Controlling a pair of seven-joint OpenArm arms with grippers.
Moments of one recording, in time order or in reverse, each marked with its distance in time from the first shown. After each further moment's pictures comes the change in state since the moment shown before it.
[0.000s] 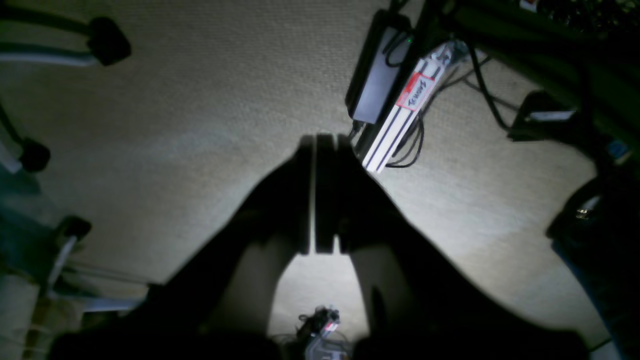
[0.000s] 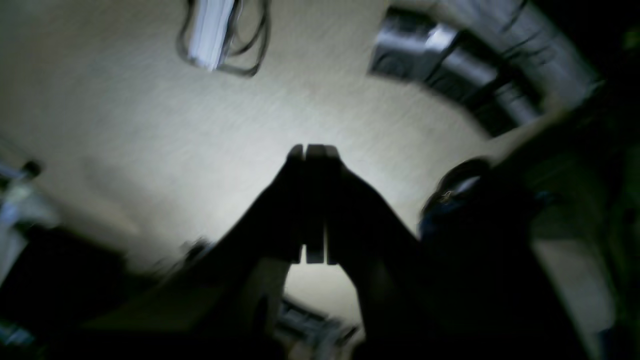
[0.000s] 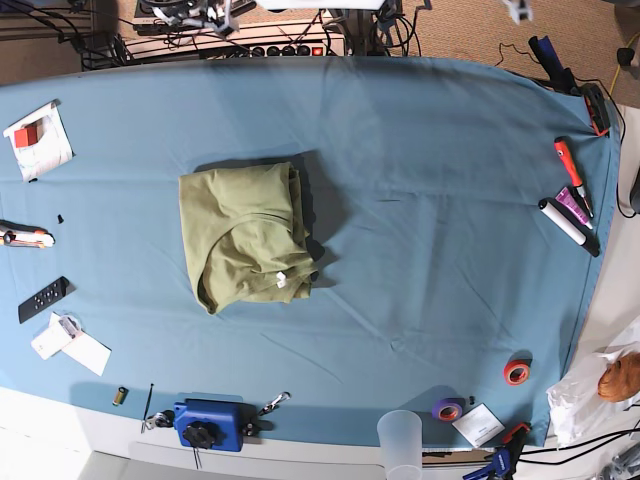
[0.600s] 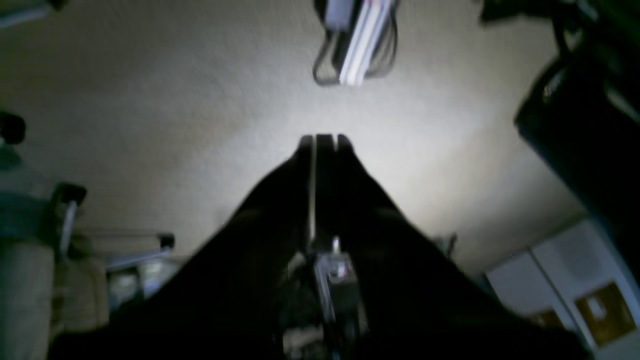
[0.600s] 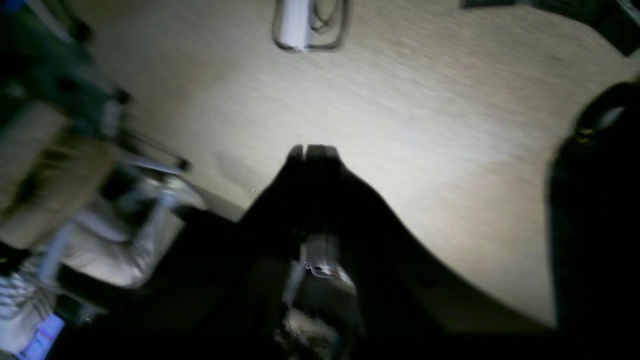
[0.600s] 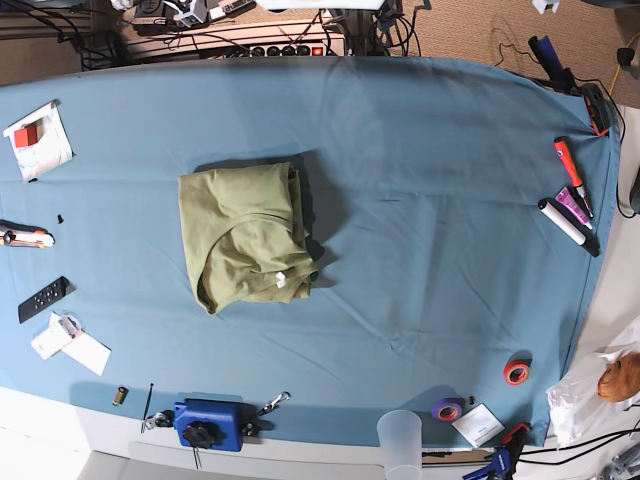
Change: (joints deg) left arm 12.3 -6.8 0.2 26.0 -17.4 -12.9 31.8; right arm -13.4 -0.6 20.7 19.0 20.3 16.7 -27.1
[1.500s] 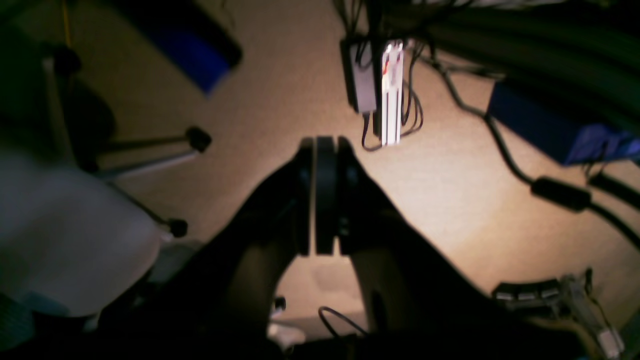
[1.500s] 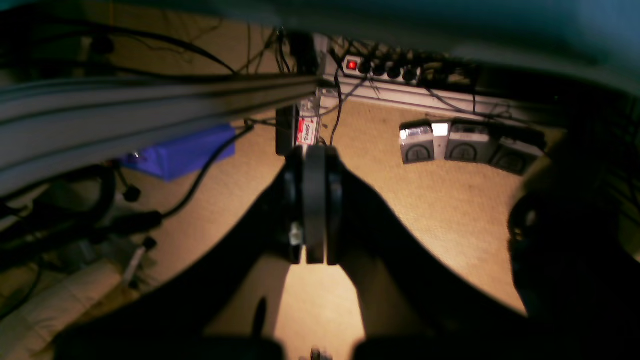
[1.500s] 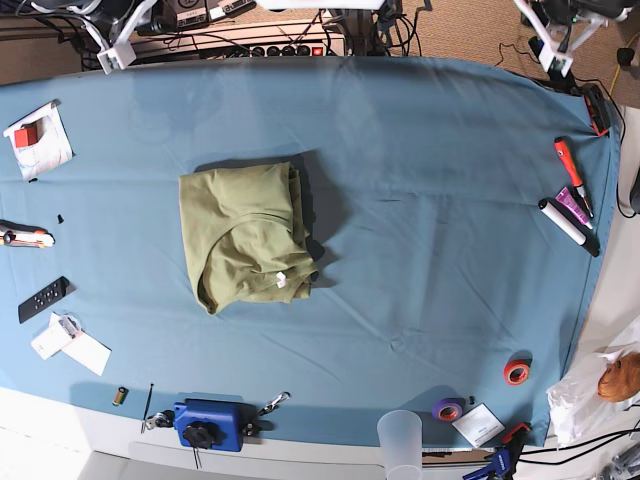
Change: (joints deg) left arm 16.0 -1.8 -0.2 59.1 -8.4 7.5 24.4; right arm -14.8 -8.9 33.7 54.2 37.3 0.5 -26.8
